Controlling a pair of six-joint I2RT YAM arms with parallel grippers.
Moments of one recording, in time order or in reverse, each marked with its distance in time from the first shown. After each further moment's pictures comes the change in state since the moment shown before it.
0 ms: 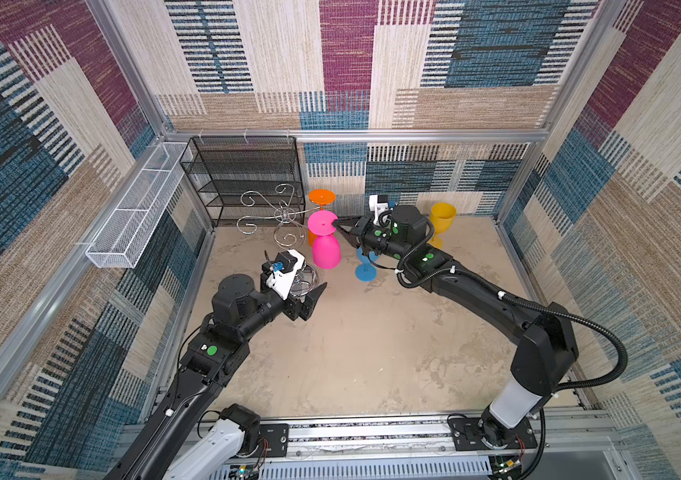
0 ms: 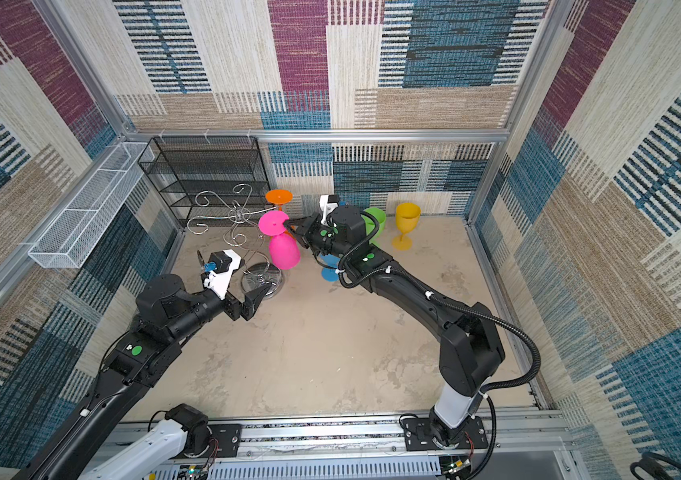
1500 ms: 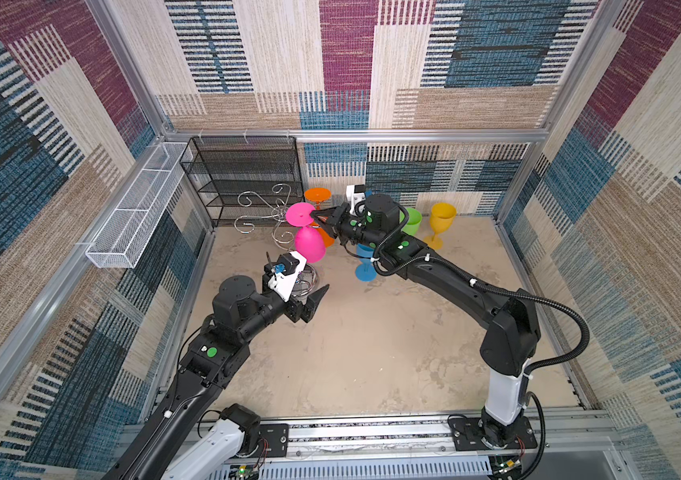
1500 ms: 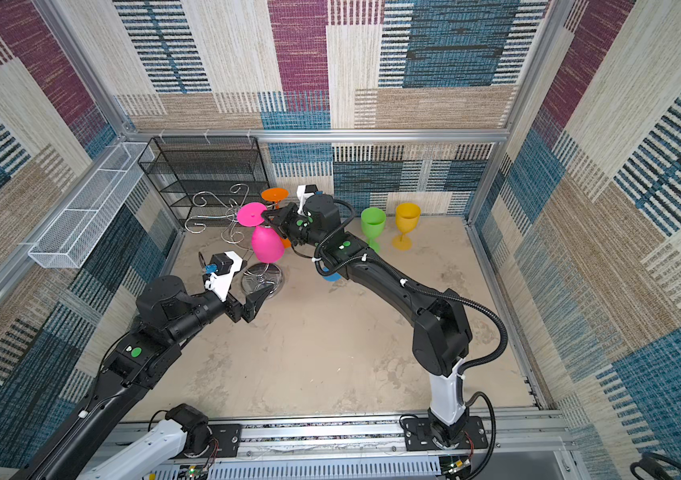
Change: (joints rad) left arm -0.026 -0.008 0.000 0.000 -0.002 0.000; right arm 0.053 0.200 0.284 -0.084 0.065 -0.023
